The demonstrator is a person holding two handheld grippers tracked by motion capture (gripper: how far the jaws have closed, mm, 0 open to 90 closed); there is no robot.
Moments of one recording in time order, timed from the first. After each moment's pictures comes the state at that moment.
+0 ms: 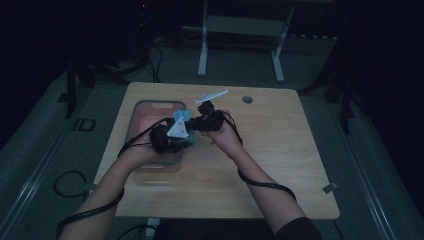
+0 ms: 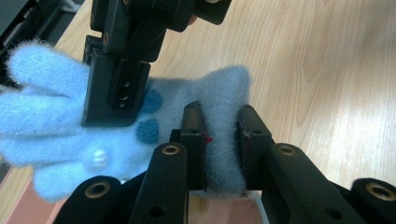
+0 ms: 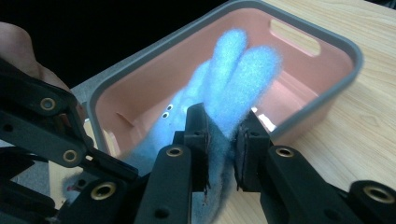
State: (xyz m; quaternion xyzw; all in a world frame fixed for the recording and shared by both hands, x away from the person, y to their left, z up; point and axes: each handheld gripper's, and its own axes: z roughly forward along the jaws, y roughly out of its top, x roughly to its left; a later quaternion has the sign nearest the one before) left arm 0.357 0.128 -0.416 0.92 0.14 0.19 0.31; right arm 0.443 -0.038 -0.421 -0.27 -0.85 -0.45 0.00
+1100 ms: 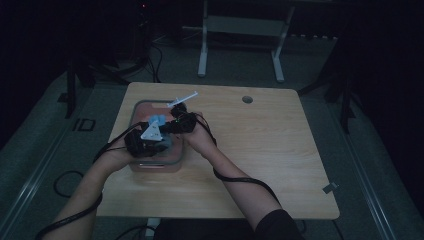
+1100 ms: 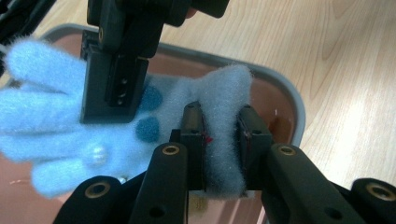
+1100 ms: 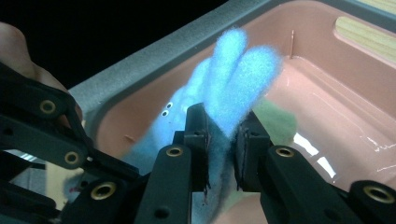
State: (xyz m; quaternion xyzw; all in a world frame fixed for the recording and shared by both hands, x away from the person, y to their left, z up) left arm 0.356 0.191 -0.441 0.92 0.18 0.19 0.29; right arm 0.450 0.034 -0.448 -0.26 -0.86 -0.44 0.03
